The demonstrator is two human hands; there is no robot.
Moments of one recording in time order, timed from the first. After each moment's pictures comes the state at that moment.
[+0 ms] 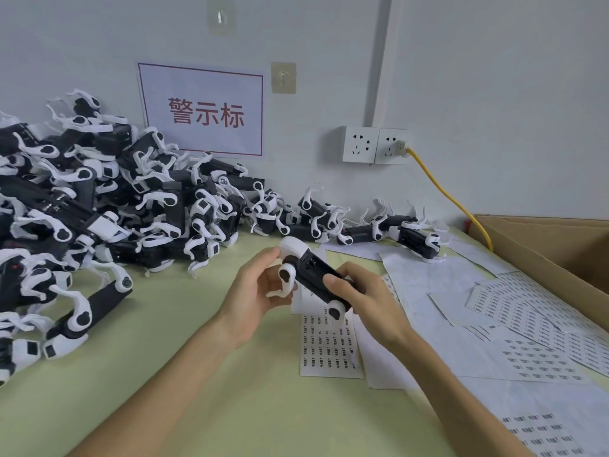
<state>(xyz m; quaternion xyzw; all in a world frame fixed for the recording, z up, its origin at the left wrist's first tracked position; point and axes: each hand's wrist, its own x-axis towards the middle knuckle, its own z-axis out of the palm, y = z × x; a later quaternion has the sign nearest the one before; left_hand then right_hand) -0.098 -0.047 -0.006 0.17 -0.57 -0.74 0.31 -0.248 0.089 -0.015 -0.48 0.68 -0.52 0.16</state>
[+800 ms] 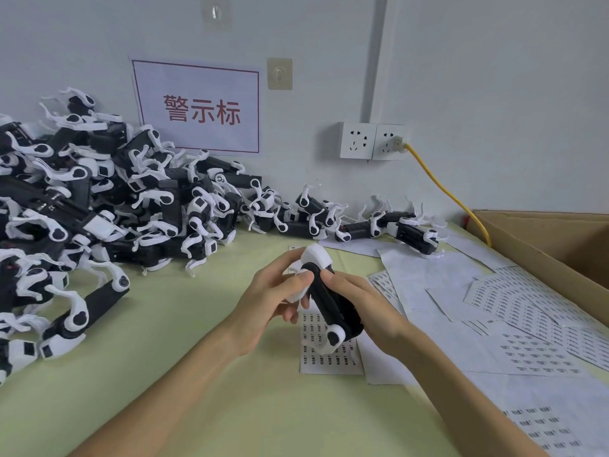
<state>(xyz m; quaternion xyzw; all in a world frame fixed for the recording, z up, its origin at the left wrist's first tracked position) -0.099 -0.039 -0.019 0.07 -0.71 -0.66 0.26 -0.239 0.095 -0.005 -0.51 0.60 -0.52 0.34</state>
